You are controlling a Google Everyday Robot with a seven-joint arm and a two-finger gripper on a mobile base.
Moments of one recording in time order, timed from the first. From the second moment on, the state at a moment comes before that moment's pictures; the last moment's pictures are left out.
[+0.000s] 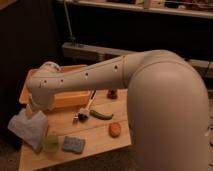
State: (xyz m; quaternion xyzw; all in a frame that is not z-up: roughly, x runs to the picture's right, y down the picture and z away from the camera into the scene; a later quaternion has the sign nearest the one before) arm -0.320 0.103 0.673 -0.36 -0.07 0.47 0.80
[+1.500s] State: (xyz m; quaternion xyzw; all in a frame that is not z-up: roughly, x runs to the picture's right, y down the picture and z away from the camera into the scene) arm -0.393 0.203 0.753 -0.42 -0.02 0.37 0.83
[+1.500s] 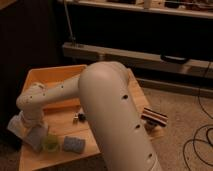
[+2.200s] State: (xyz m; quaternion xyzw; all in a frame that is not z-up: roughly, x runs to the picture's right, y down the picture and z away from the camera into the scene) arm -0.369 0.171 0.720 -0.38 -0.02 0.42 0.83
